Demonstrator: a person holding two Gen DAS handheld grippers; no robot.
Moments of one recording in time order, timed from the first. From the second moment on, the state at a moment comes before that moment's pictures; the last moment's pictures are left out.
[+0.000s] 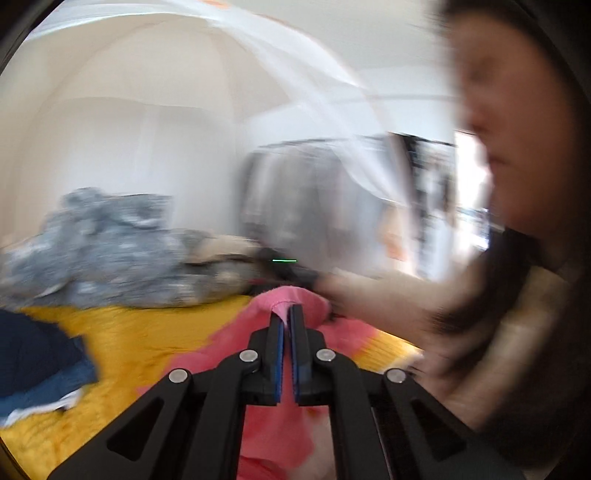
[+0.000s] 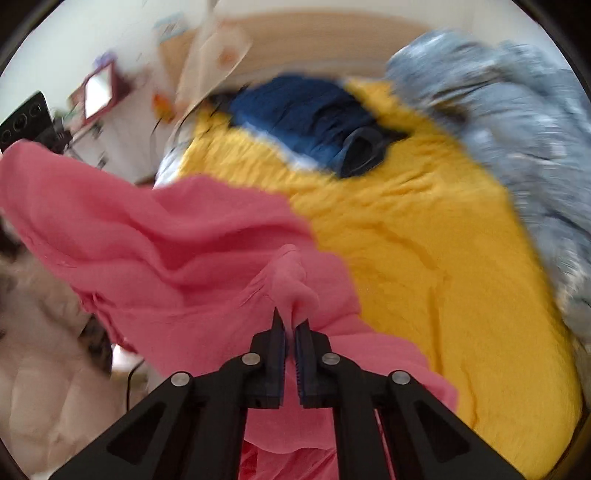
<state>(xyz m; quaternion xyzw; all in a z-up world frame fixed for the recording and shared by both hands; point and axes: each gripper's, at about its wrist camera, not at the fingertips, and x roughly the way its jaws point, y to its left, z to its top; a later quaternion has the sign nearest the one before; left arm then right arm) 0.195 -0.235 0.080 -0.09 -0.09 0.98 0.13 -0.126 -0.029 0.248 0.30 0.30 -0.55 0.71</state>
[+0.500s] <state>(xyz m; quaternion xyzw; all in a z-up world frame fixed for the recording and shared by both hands) 0.144 -0.236 0.205 -0.01 -0.14 0.98 -0.14 -0.075 0.159 0.480 0.03 0.04 -0.84 0.54</state>
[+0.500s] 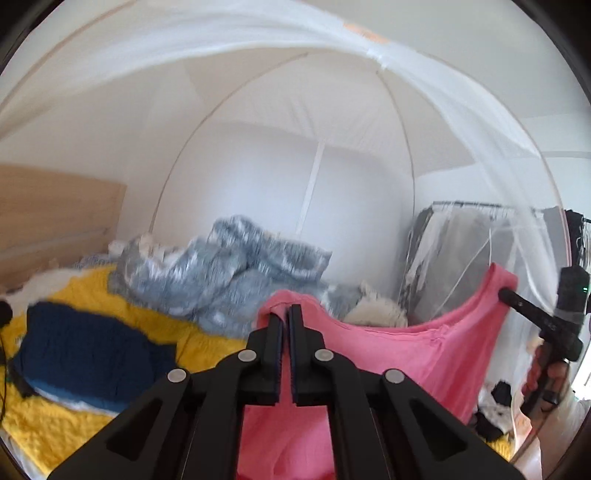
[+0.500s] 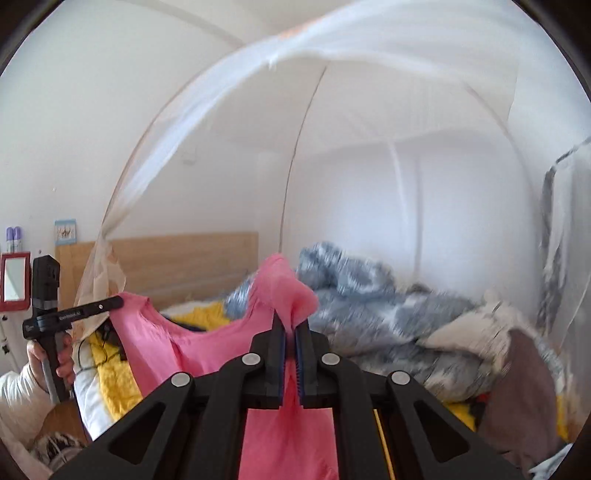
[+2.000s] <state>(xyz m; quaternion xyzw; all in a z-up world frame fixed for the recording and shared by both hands) 0.204 -0.112 0.426 0.15 -0.01 0.95 -0.27 0.006 0.264 0.652 -0.07 -0.05 -0.86 0.51</state>
